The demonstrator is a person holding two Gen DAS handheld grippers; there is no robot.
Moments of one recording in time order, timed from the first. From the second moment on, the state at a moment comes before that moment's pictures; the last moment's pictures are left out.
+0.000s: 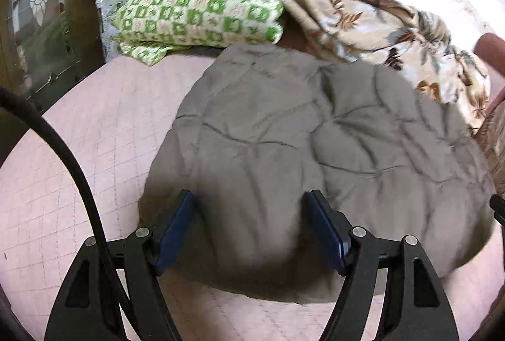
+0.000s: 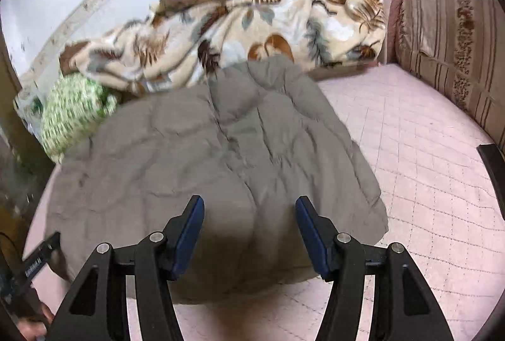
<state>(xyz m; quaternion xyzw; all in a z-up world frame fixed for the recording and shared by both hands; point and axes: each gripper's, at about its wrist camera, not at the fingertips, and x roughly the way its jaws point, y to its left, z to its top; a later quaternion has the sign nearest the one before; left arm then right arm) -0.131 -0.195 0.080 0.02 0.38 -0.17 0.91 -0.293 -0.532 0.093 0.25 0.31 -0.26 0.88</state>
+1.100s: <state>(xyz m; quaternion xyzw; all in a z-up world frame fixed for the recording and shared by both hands) -0.117 -0.225 0.086 0.06 0.33 -0.16 0.93 -0.276 -0.535 0.080 0.23 0.30 -0.26 0.89</state>
